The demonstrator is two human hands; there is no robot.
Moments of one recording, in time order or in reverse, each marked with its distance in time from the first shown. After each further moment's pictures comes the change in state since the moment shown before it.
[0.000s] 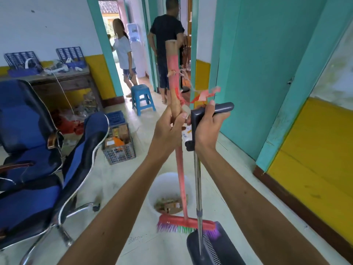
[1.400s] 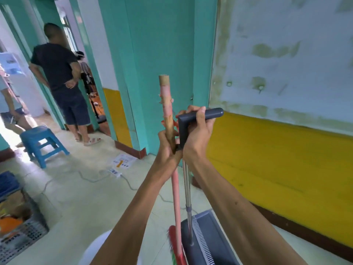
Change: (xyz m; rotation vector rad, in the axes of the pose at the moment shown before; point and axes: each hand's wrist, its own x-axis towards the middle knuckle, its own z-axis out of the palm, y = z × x) left_hand 0.101 -0.017 0.249 -0.318 -0.561 0.257; right_hand 0.171 -0.067 -0.132 0.414 0.215 -0.341
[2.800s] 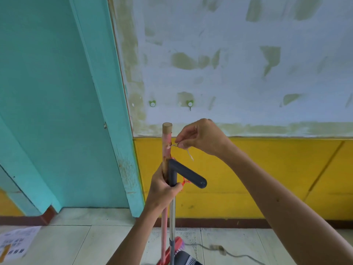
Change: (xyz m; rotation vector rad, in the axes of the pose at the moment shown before) left_hand 0.244 -0.173 0.201 -0.241 -0.409 -0.104; right_hand 0.323 -0.076 -0.163 -1.485 -0.285 0.060
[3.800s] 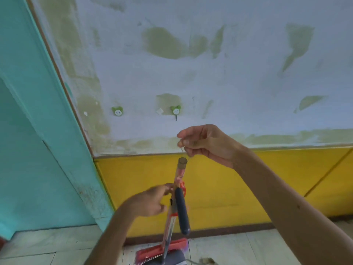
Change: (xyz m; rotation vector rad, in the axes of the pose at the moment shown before) left_hand 0.217 -0.106 0.022 0.430 -0.860 -0.236; right_hand 0.144 0.159 -0.063 0.679 -0.129 0.237
